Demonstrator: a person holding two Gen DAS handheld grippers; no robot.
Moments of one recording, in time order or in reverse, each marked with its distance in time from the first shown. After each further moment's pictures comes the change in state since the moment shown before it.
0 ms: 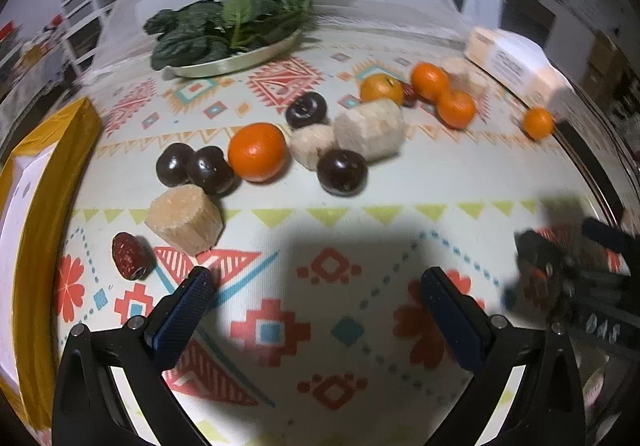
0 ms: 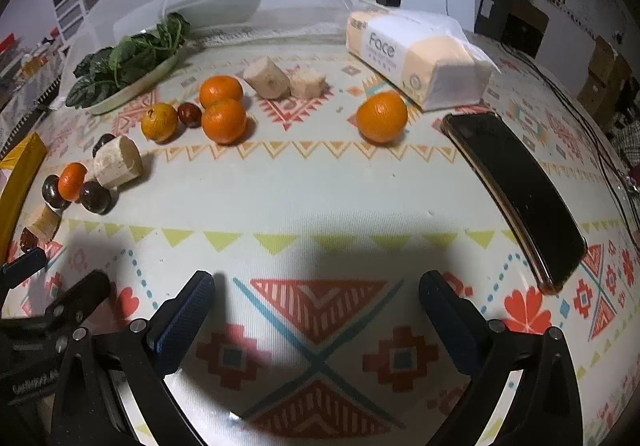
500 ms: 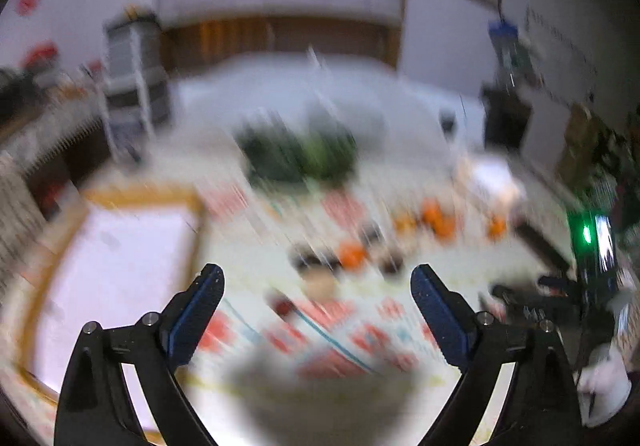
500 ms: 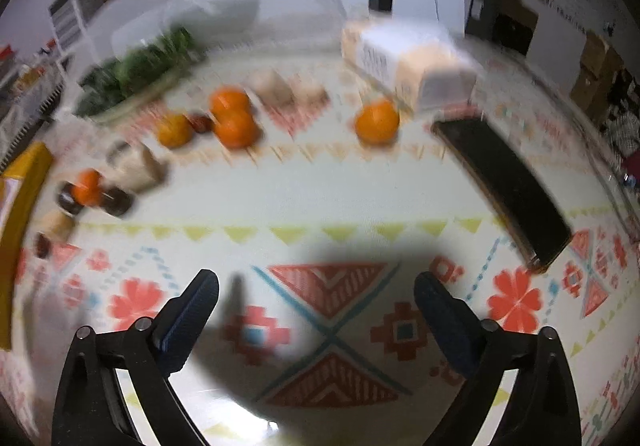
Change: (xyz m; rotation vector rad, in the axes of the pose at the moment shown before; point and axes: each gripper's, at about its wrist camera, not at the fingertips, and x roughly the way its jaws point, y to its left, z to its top) left arm -0.169 0.090 -0.029 -0.074 -0.481 0.012; right arm -0.055 0.011 -0.004 0.010 -0.150 0.024
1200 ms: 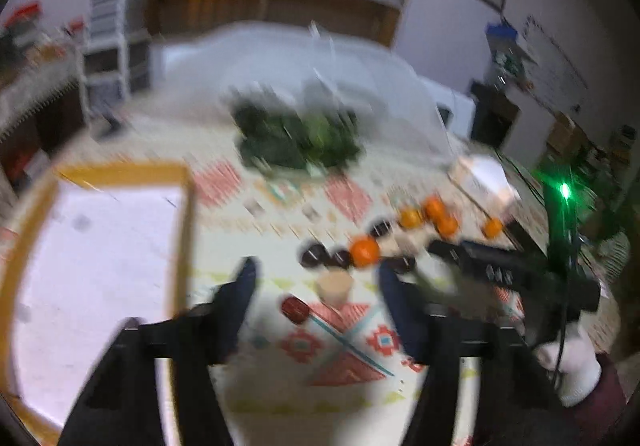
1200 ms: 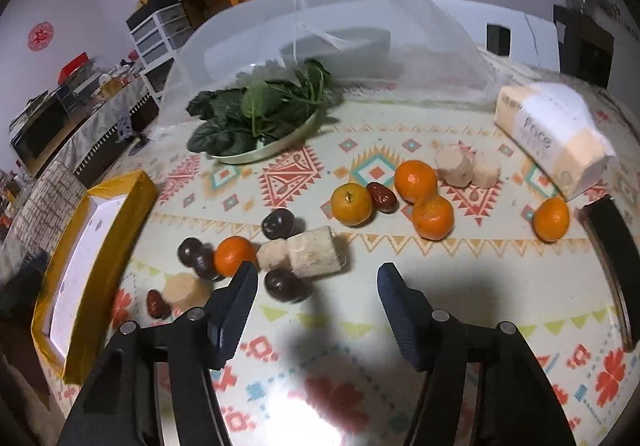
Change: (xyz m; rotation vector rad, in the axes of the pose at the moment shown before) left arm 0.074 0.035 -0.014 -0.081 0.224 -0.190; right arm 0.045 0.076 0.039 -0.035 0.038 0.320
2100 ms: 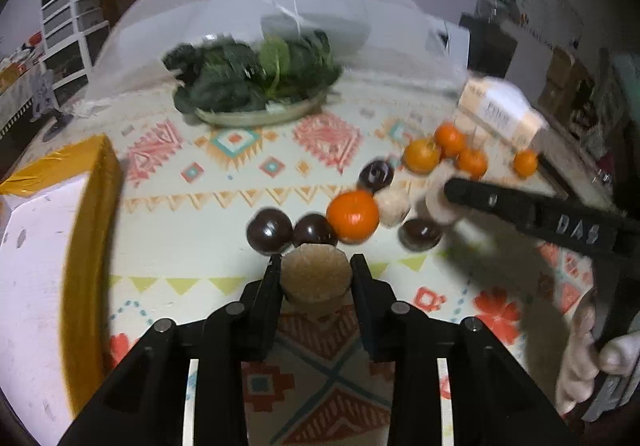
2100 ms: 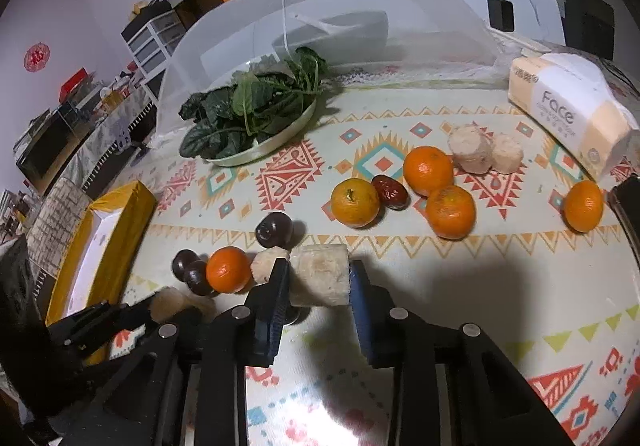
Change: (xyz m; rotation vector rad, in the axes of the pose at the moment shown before) left arm 0.078 -0.030 -0.006 0.125 0.114 0.037; right arm 0.006 -0.007 0.002 0.048 -0.008 0.063
